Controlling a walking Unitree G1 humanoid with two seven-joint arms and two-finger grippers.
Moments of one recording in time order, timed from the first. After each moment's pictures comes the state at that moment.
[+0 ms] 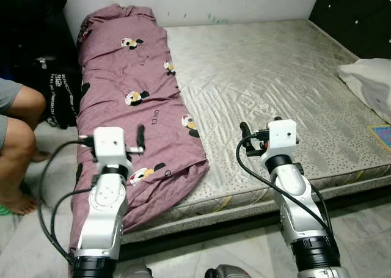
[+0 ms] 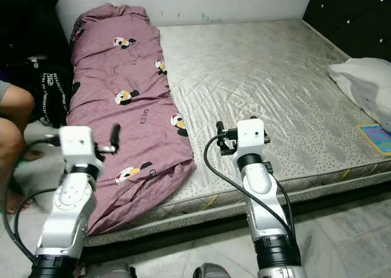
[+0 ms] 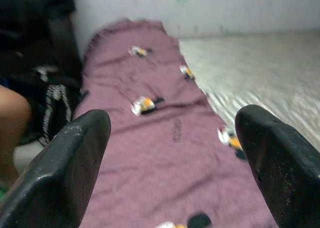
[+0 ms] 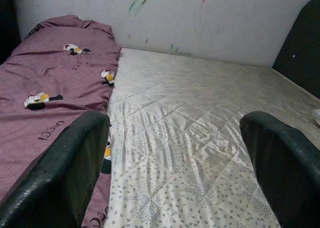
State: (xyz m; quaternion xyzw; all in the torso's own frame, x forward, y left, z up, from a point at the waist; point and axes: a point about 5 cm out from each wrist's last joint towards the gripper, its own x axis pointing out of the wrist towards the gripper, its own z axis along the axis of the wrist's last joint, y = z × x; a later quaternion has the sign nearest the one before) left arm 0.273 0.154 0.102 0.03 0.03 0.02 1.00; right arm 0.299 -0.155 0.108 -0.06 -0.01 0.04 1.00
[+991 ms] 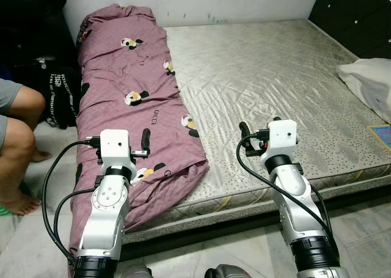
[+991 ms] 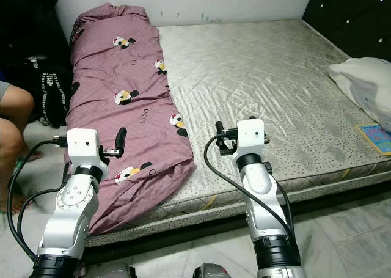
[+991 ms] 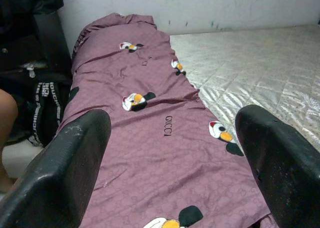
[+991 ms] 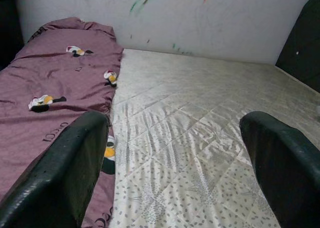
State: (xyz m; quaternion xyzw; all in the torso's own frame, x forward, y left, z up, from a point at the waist) left arm 0.274 0.153 0.102 0.03 0.03 0.02 1.00; right arm 0.299 -0.154 0.107 -0.05 -0.01 0.04 1.00
